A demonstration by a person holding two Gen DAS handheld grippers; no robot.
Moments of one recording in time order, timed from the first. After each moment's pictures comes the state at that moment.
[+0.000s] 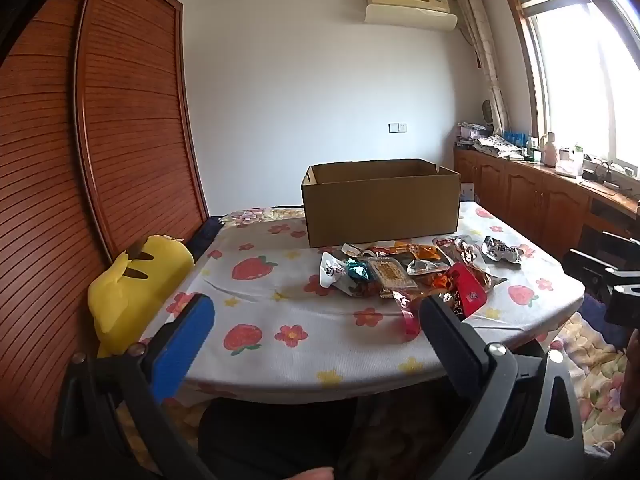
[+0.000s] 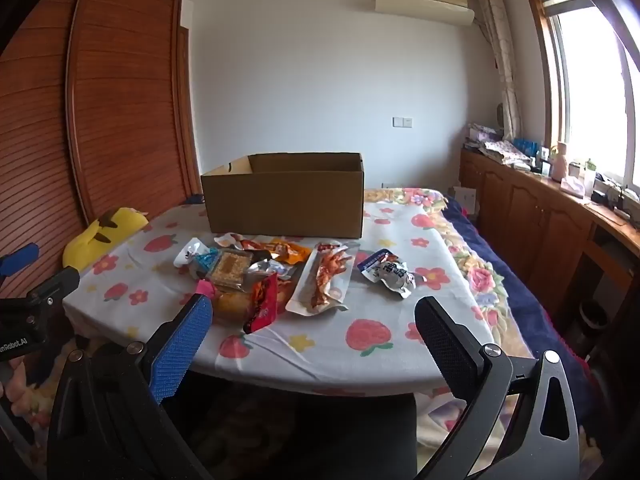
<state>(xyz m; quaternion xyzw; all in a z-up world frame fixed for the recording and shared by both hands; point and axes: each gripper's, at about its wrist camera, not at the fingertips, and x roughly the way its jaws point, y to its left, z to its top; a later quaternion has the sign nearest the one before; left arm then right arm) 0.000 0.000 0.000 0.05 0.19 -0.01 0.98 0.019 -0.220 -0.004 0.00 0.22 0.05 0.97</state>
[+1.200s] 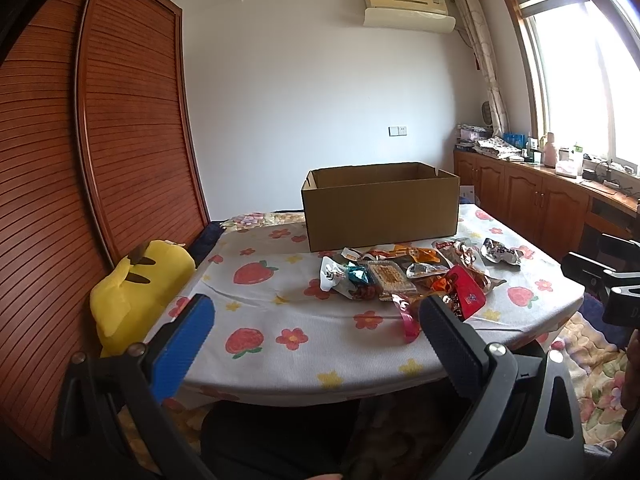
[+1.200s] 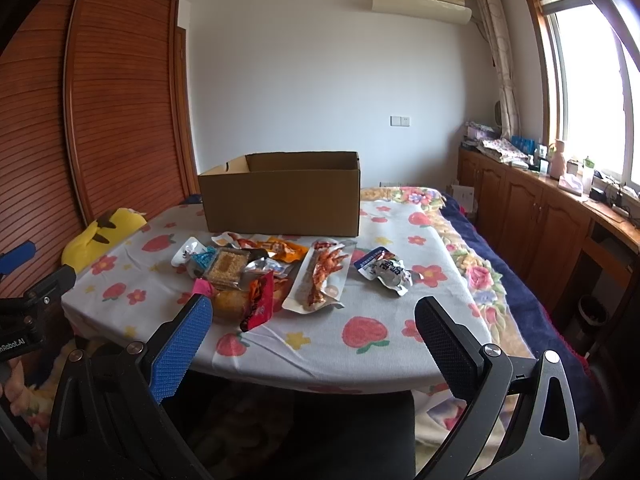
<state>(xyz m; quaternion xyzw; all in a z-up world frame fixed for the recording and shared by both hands) -0.002 -0.003 0.003 0.05 0.19 -0.01 0.98 0.018 -0.222 -0.005 0.00 0.22 0.05 0.97</state>
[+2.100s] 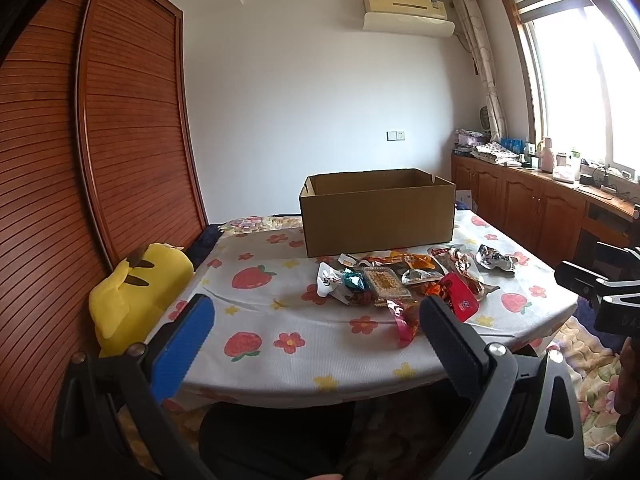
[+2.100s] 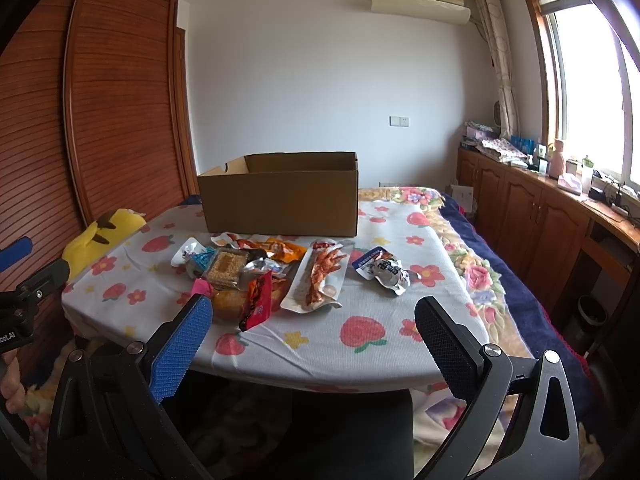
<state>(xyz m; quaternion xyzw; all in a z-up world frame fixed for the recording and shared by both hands) -0.006 -0.006 0.010 0.05 0.18 -0.01 0.98 0.018 -0.224 -0.005 0.00 0.22 0.05 0.97</state>
